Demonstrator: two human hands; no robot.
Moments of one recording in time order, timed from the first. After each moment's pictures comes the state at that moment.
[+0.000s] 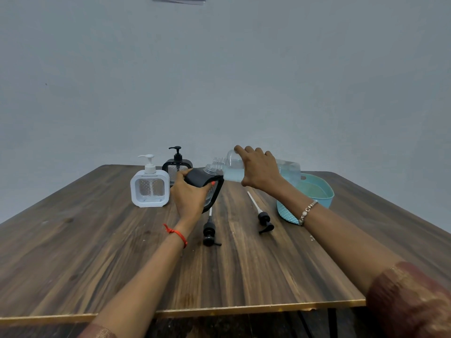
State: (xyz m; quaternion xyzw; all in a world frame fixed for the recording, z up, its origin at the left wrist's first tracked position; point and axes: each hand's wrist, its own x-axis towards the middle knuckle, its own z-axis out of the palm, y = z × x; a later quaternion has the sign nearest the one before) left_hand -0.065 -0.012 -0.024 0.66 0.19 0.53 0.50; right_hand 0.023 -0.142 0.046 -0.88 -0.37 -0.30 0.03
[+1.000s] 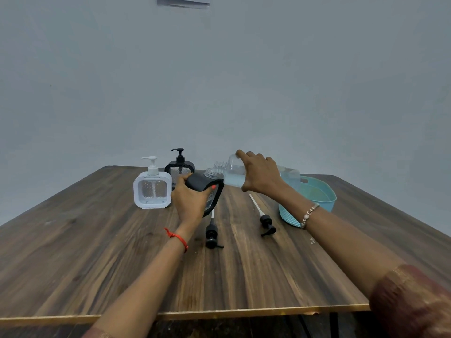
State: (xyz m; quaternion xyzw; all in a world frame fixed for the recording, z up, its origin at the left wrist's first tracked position) left_hand -0.074 -0.012 -0.026 0.66 0.19 0.52 0.51; right_hand 0.019 -0.141 0.045 -0.88 -0.38 -0.28 0.05
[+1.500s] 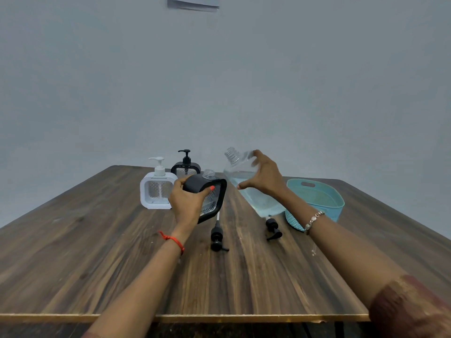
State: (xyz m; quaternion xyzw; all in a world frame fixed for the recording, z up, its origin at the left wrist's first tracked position) left_hand -0.075 0.009 -0.031 0.63 0.20 0.51 0.55; right_hand 0.034 -0.137 0.035 -0.83 -0.37 -0.18 0.38
